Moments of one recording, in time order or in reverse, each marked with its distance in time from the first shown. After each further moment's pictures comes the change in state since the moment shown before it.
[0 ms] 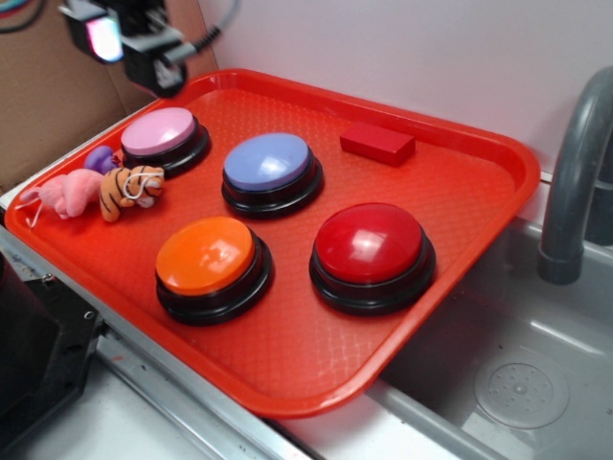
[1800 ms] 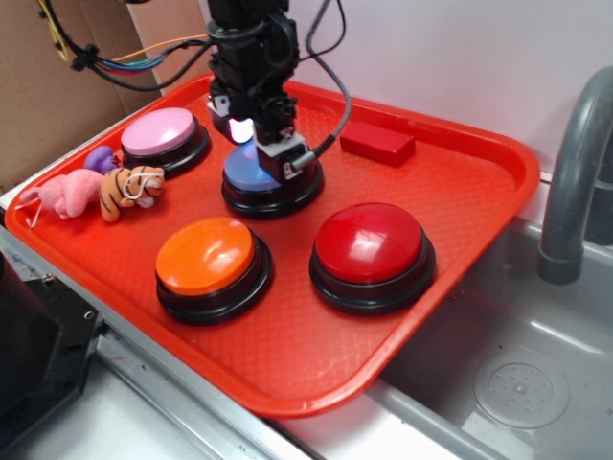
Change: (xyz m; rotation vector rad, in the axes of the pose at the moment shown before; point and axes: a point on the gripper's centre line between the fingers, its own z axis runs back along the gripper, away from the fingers) arm 0.047 0.003 -0.071 0.000 -0.080 -0.079
